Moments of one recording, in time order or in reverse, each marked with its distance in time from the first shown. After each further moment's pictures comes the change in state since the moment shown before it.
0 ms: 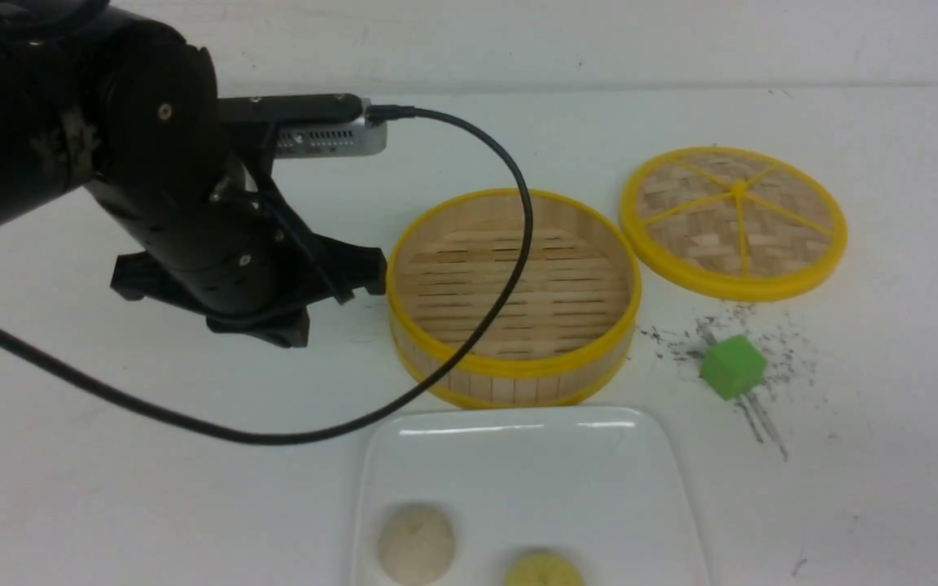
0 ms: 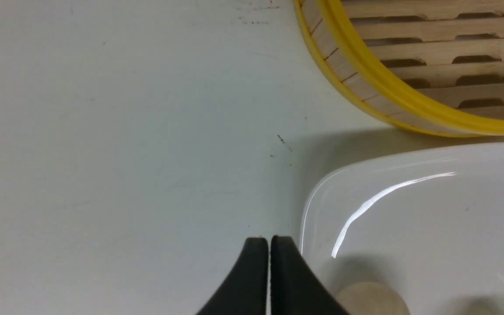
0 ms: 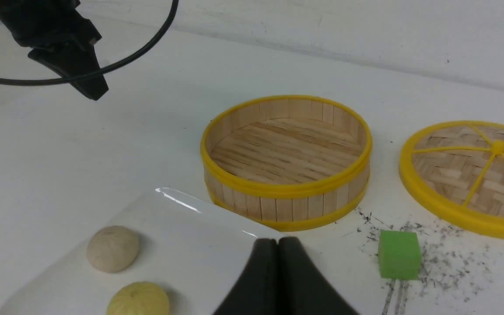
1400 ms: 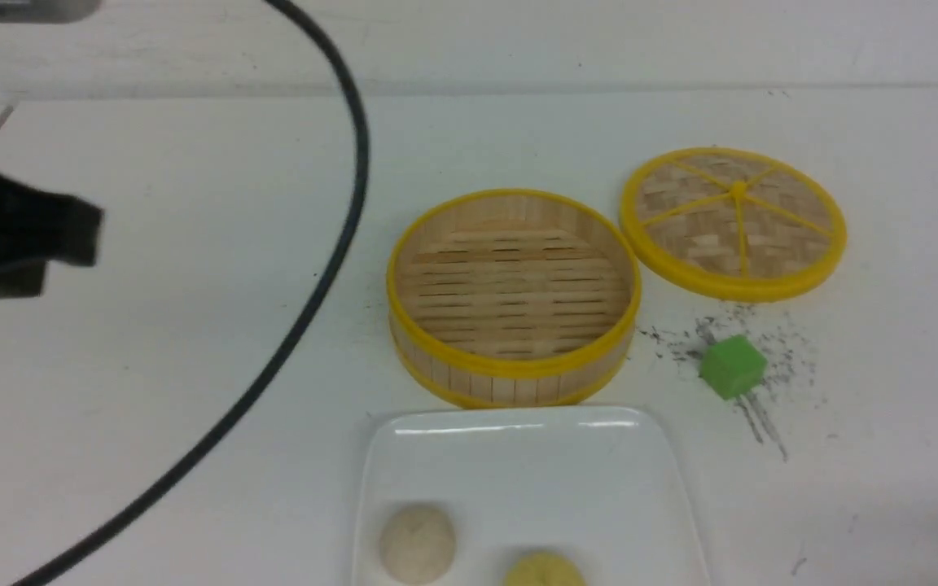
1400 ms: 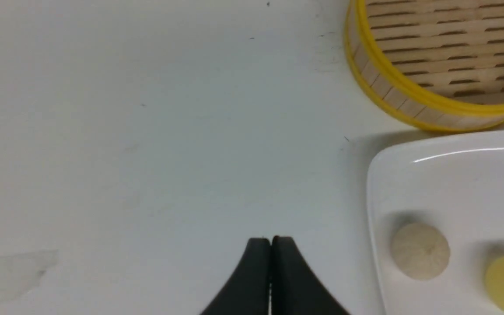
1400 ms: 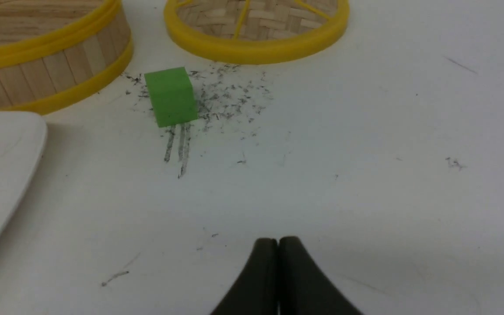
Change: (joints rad) right arm -0.499 -0.247 0.417 -0.049 -0.031 0.002; left arm -0.001 -0.530 -0.027 0.169 0.267 0.072
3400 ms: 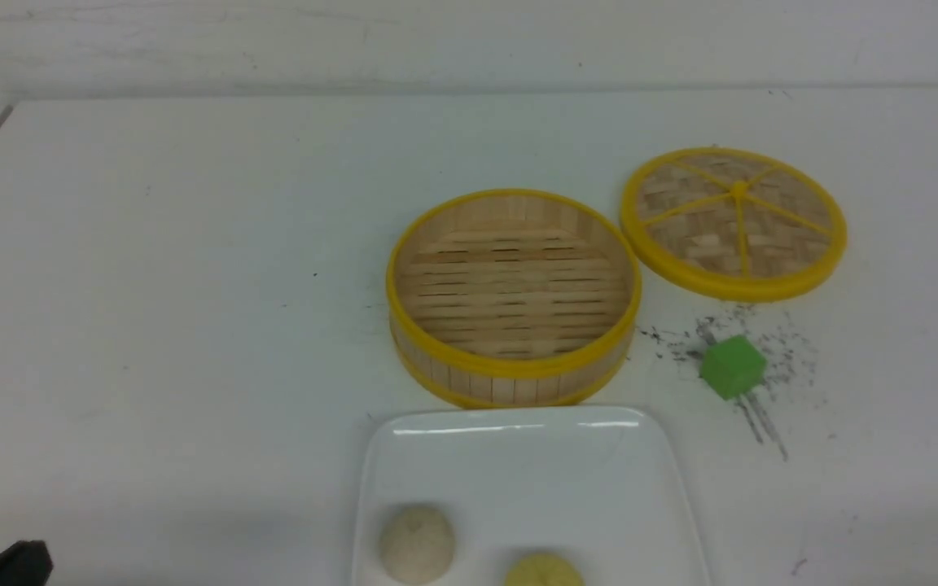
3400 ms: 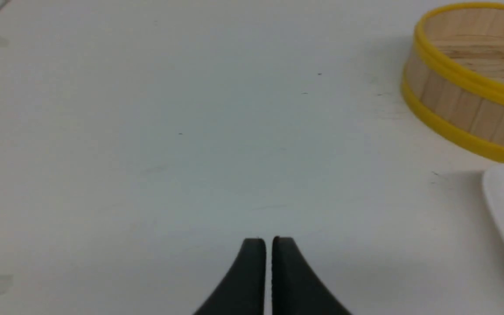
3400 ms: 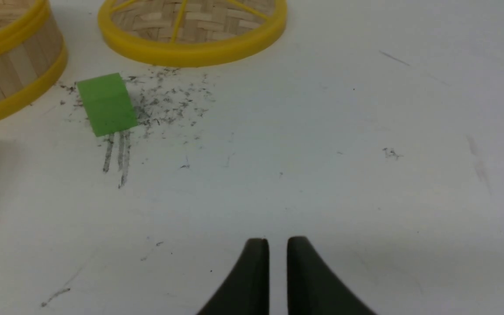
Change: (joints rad) right arm -0.107 0.000 0.000 -0.011 0.000 0.002; left arm 0.376 -0.903 1.292 -0.129 -0.975 0.202
